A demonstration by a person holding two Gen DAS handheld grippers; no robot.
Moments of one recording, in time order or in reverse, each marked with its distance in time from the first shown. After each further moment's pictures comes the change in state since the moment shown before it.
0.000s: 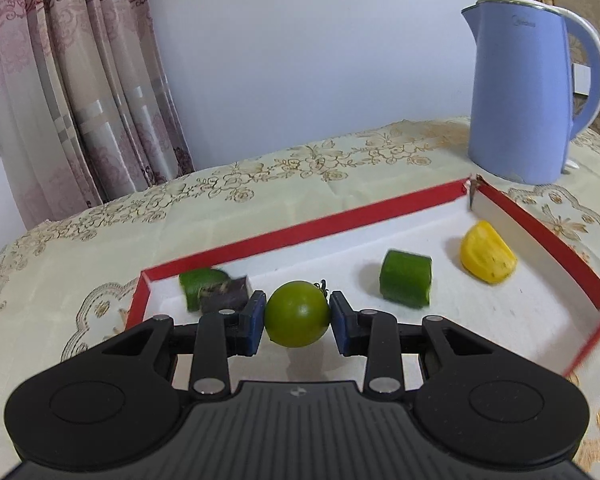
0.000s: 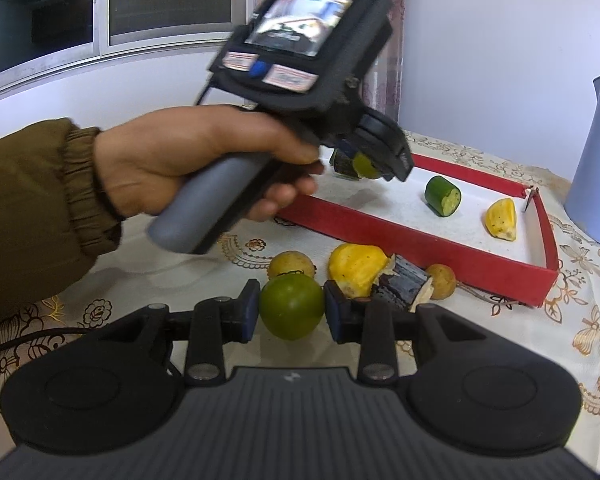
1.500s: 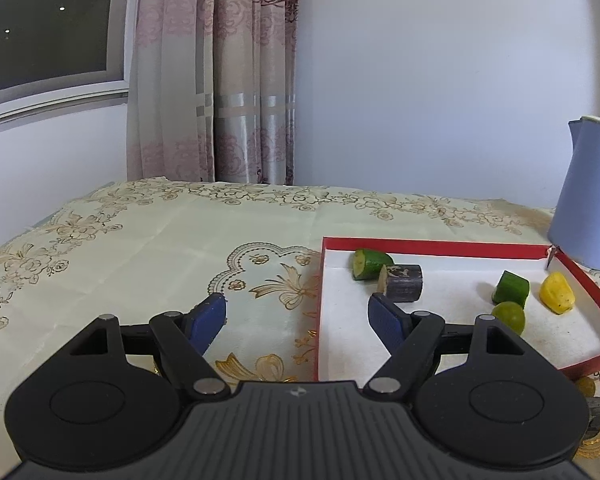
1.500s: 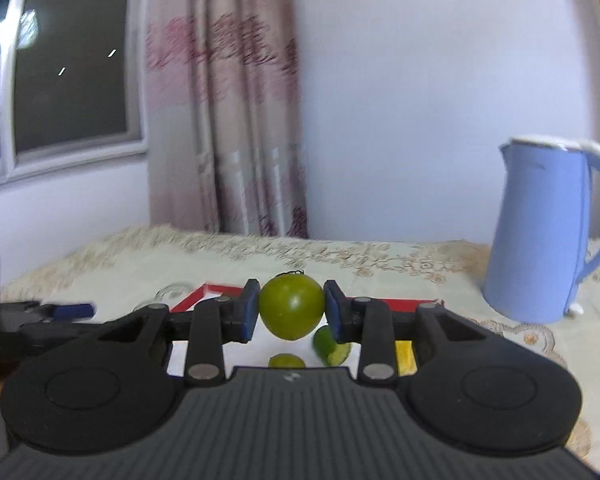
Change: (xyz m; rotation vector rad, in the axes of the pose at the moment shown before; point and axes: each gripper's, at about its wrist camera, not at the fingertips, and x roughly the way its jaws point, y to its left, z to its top) left arm -0.084 0.100 -0.073 -0.330 -0.142 0.173; right arm 0.007 -0.084 0.080 0.208 -0.269 -0.238
